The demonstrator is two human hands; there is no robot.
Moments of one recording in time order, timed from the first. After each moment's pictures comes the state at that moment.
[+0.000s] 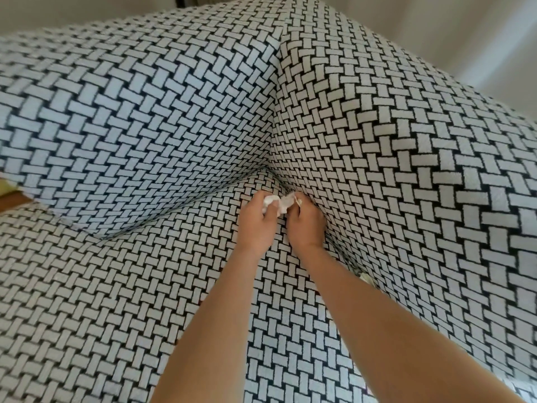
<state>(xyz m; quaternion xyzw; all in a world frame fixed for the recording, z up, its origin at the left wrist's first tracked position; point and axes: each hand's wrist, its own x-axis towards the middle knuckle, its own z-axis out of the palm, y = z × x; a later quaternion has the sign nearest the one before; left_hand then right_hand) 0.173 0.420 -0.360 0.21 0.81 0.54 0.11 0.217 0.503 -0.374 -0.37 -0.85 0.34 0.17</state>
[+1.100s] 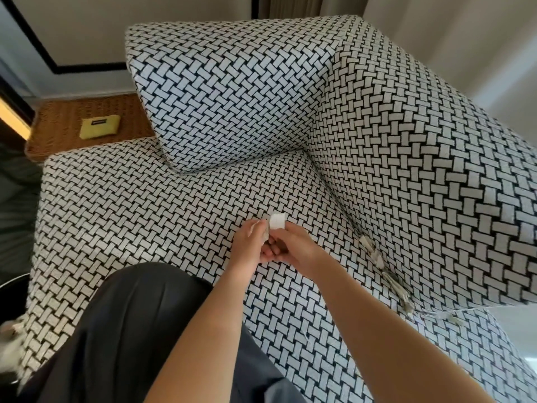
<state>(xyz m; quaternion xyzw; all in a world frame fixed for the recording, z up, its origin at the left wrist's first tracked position) 0.297 0.299 -0.340 -0.08 0.66 0.70 0.25 0.325 0.412 -0.324 -0.18 -0.62 0.74 -0.18</state>
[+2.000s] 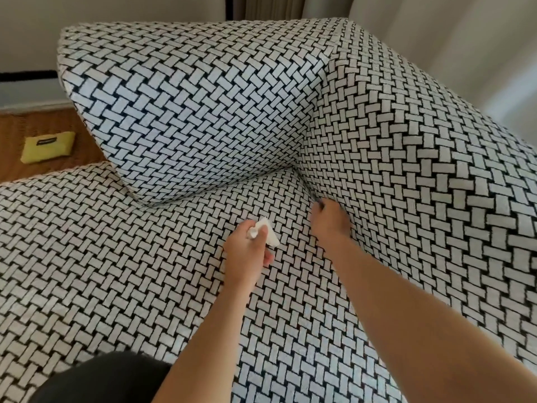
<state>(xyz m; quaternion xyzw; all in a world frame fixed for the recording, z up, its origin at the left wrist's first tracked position) 0.232 0.335 -0.360 0.01 0.73 0.67 0.13 0.219 0.509 -0.356 -0.42 -0.88 0.23 0.03</state>
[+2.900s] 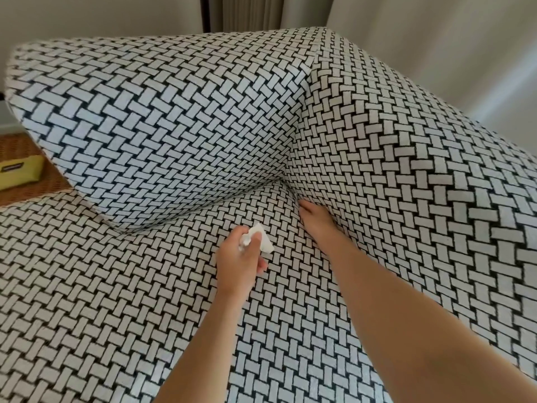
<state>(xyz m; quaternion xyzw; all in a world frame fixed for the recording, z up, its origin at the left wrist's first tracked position) 0.206 0.348 -0.364 0.05 0.72 0.68 0.13 0.191 0.526 -0.362 -0.37 -0.78 0.50 0.01</state>
